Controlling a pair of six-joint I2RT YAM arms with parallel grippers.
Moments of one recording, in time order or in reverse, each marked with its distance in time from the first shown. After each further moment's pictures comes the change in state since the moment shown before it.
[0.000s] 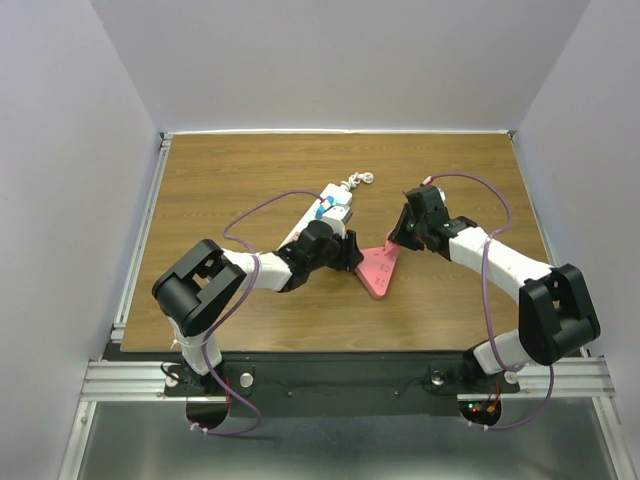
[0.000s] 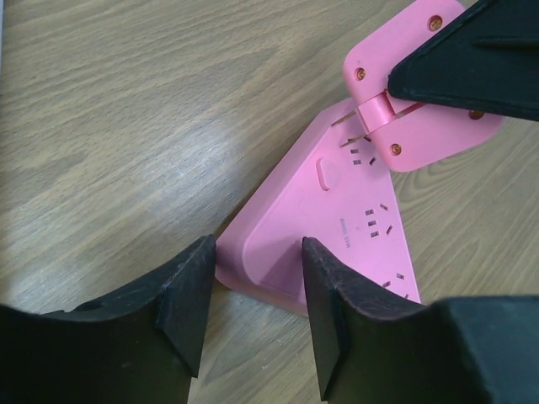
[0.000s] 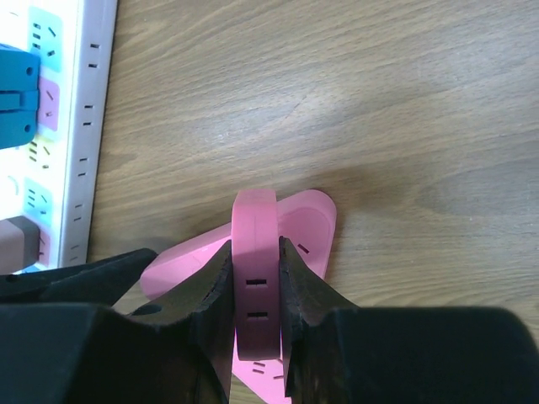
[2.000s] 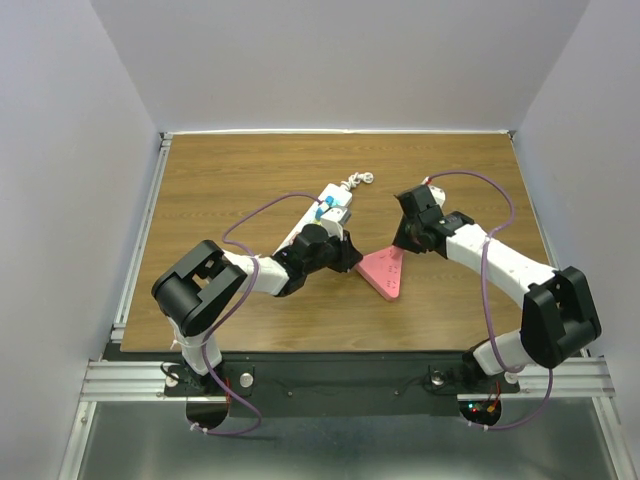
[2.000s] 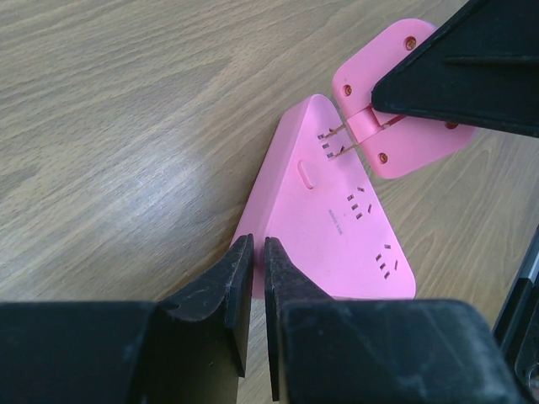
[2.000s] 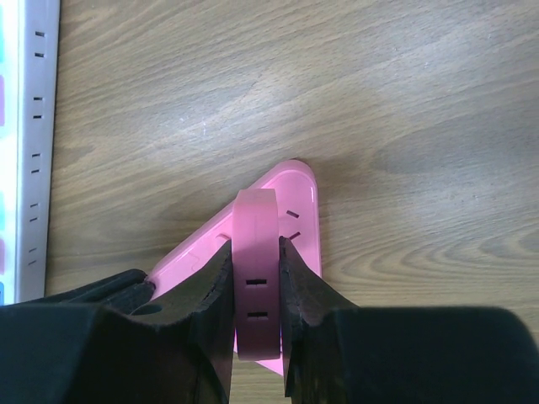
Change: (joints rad) left arm 0.005 0.000 -0.055 0.146 0.082 -0.035; right arm 0.066 -0.009 0.077 -0.198 0.154 0.034
